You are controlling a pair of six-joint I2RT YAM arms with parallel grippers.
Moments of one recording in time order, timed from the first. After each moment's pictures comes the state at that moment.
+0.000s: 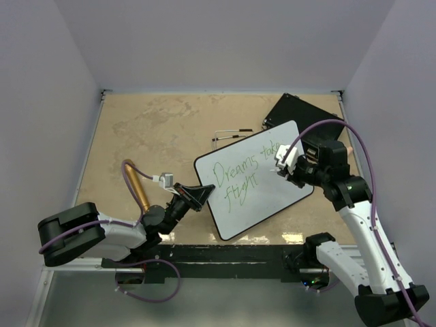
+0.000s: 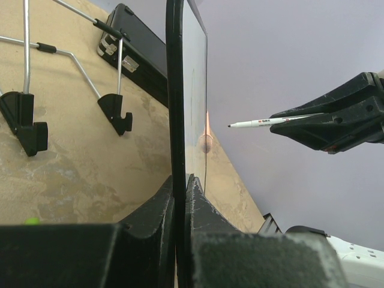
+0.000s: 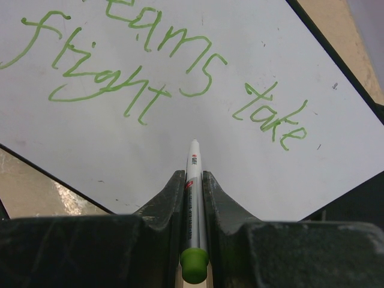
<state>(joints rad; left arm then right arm) -1.08 1.24 0.06 1.36 -0.42 -0.76 0.22 0.82 0.92 -0.77 -0.55 -0.78</state>
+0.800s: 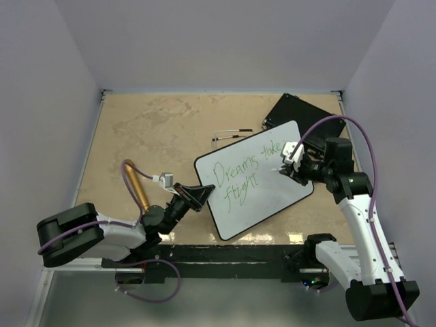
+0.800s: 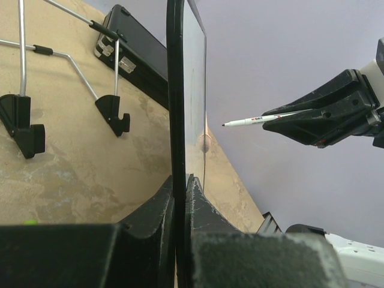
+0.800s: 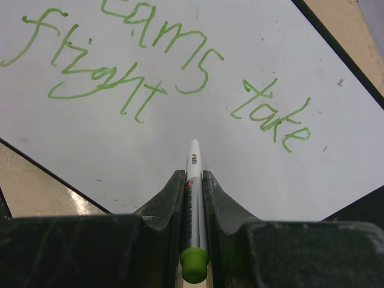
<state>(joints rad) -1.08 1.23 0.06 1.36 -0.41 -0.74 0.08 0.88 0.92 -0.79 -0.72 -0.86</state>
